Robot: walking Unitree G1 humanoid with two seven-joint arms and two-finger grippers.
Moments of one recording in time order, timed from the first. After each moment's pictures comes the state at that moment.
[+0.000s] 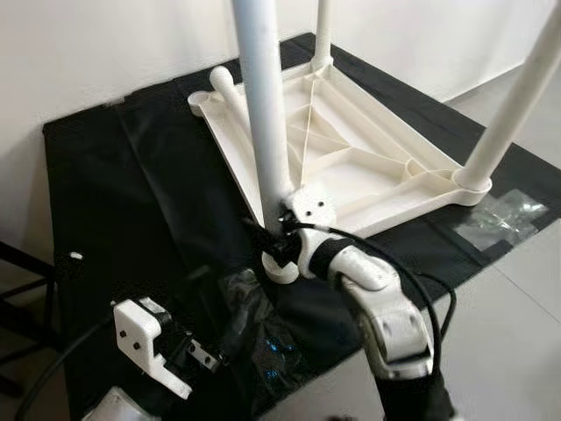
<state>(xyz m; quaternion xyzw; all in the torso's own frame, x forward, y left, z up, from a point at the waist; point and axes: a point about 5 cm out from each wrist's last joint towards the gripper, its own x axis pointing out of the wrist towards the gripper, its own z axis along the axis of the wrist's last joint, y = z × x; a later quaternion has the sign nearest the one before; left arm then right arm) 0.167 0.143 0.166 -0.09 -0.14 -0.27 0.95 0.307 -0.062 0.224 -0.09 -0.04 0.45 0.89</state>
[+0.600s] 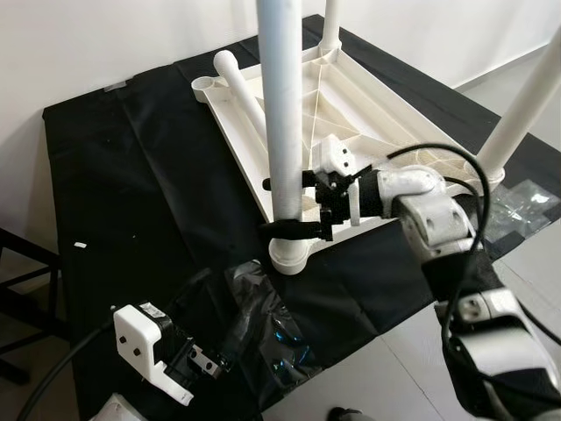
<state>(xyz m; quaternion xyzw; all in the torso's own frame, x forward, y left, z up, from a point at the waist) 0.157 0.142 0.164 -0.10 -0.12 -0.27 0.95 0.352 -0.099 0.258 -0.16 -0.01 0.67 0.72</state>
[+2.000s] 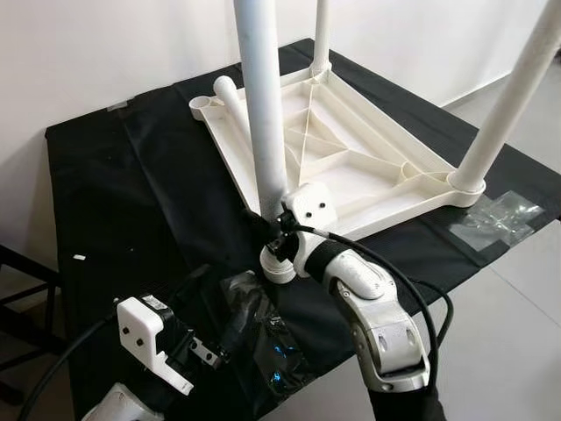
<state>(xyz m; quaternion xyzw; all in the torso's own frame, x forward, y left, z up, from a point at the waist) 0.169 0.145 0.163 -0.09 -0.13 -0.27 0.95 0.283 -0.046 0.202 -0.06 -0.02 0.31 0.95</state>
